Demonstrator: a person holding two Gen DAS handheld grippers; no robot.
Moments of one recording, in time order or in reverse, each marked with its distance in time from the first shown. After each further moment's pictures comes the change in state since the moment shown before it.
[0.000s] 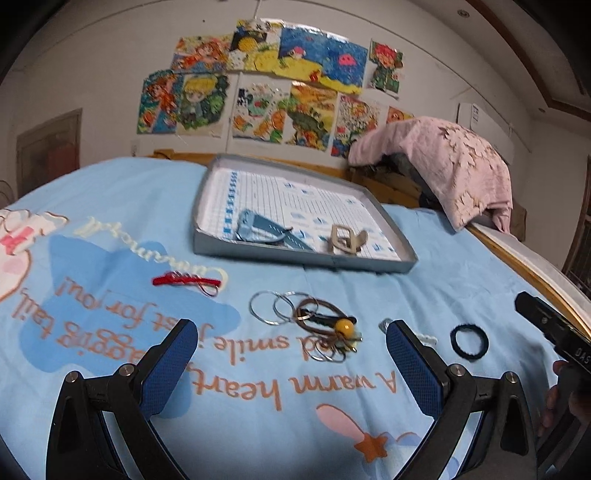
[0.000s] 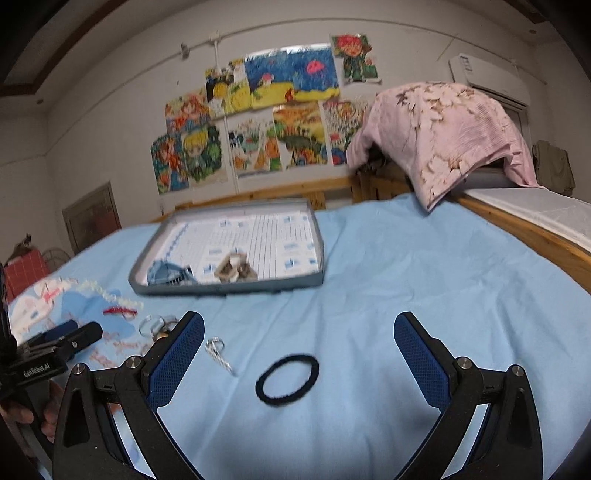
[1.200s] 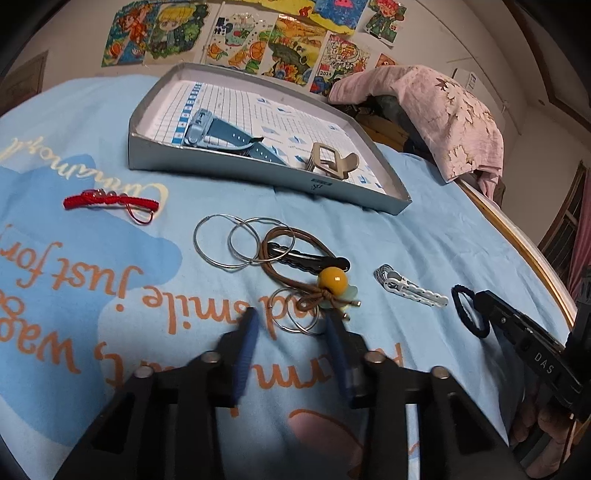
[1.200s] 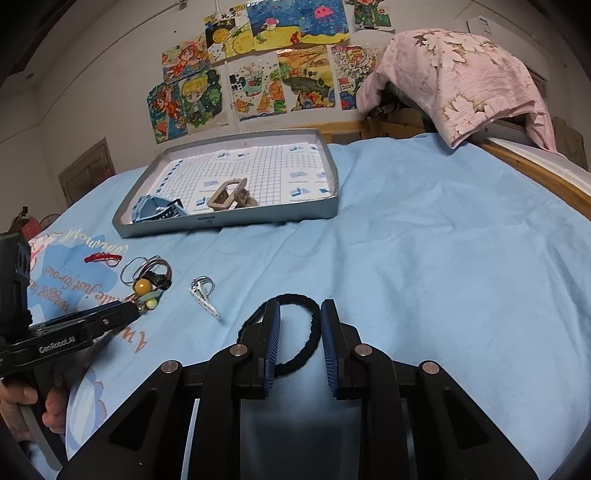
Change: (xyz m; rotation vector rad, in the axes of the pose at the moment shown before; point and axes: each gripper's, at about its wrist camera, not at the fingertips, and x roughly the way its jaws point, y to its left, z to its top) left arm 0.074 -0.001 -0.022 -0.060 0.251 -0.159; right arm 0.050 0.013 -0.033 -0.015 0.188 0.014
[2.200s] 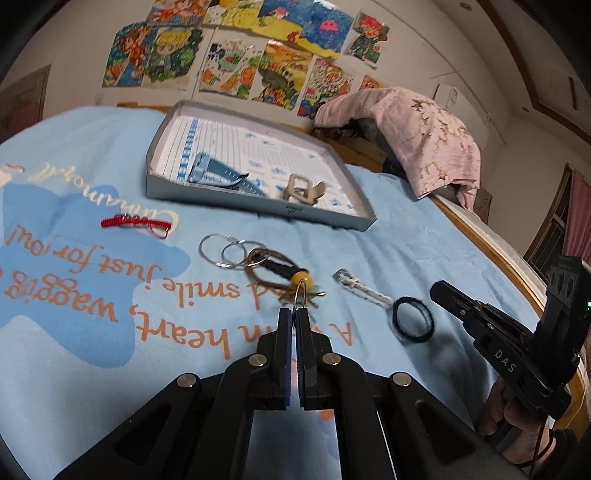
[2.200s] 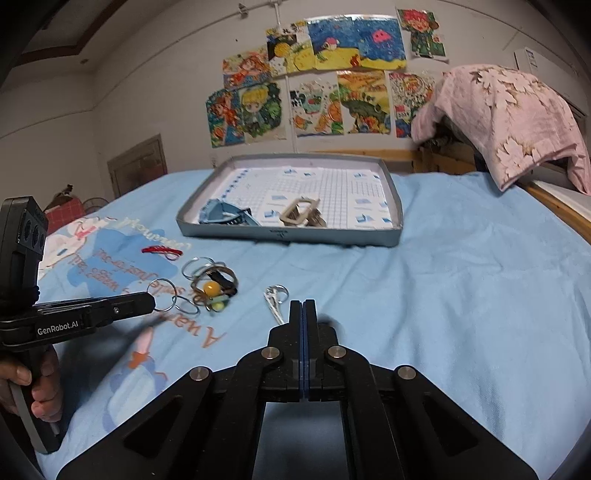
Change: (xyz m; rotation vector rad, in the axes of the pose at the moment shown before) left arm -0.067 -0.018 -0.011 0.033 -0.090 -0.030; right arm -0.030 0.030 0.001 -0.133 -0.108 0.173
